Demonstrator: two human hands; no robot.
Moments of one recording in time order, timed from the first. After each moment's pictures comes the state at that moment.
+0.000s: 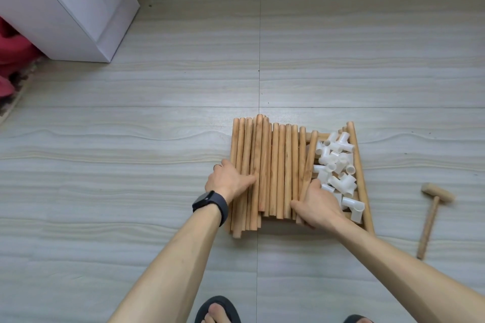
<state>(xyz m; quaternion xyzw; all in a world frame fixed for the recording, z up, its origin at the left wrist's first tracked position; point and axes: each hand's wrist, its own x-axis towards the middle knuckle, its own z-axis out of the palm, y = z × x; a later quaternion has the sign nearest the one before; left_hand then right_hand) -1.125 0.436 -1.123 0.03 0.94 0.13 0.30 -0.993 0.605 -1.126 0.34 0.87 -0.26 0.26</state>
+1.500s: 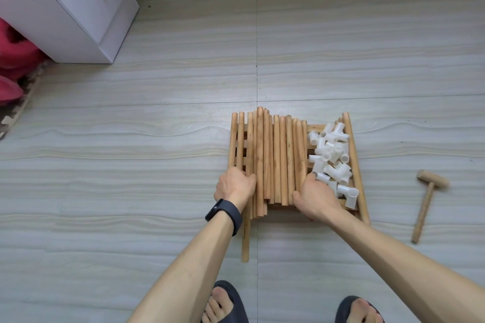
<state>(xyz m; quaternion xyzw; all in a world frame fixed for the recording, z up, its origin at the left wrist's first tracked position) -1.082 0.446 -1.108 -0.06 0.93 0.21 0.30 -0.982 0.600 -1.122 0.32 0.88 -0.25 0.25</state>
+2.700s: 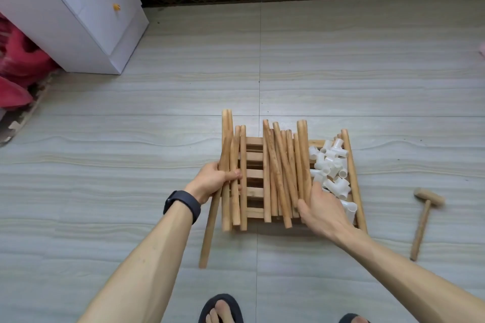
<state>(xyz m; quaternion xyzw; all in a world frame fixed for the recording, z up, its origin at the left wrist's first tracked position) -1.138 0.396 -1.083 -0.05 0.73 0.53 0.43 -0.964 0.613 -1.110 0.27 0.91 -0.28 0.15</state>
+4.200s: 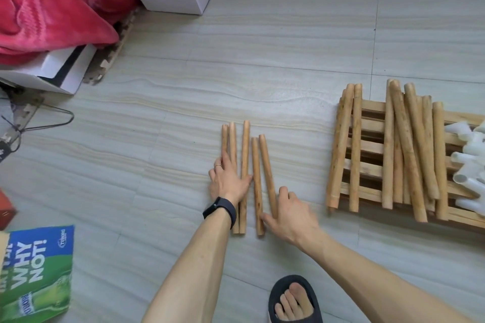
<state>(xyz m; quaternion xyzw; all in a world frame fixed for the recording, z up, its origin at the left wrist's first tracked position) -1.132 0.195 -1.180 -0.11 0.95 0.17 0.24 -1.029 0.337 -1.193 0.09 0.92 -0.27 0.27</state>
